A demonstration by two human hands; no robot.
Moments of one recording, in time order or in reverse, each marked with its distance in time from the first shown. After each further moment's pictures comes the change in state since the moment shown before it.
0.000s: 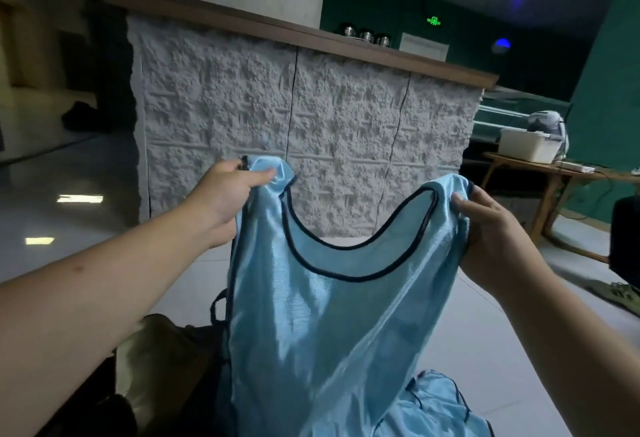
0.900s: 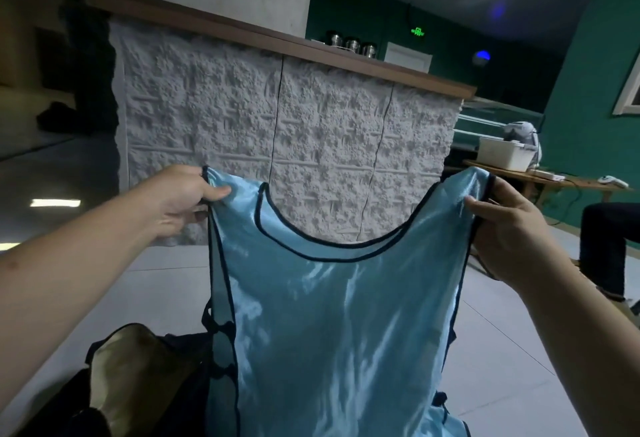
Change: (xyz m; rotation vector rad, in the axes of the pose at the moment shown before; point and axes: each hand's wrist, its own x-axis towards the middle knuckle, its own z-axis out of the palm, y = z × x) left_hand 0.027 0.011 -0.036 0.259 0.051 -0.083; right_hand 0.002 -0.044 -0.034 -0.068 0.096 -0.166
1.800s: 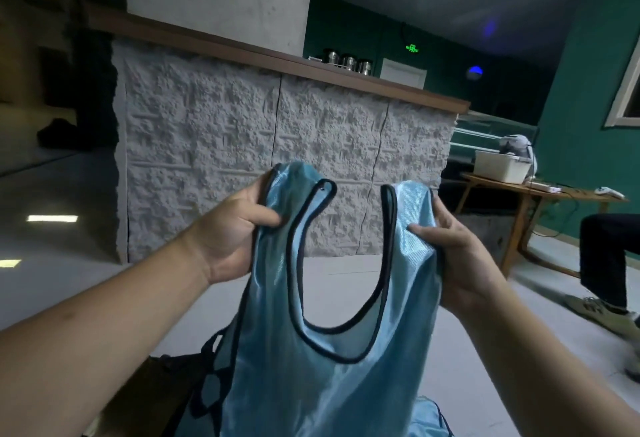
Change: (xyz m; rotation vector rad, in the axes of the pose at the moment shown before) left_hand -0.068 0.022 0.062 -0.607 -0.678 0.125; right_hand -0.031 0.013 0.063 0.196 -0.412 0.196
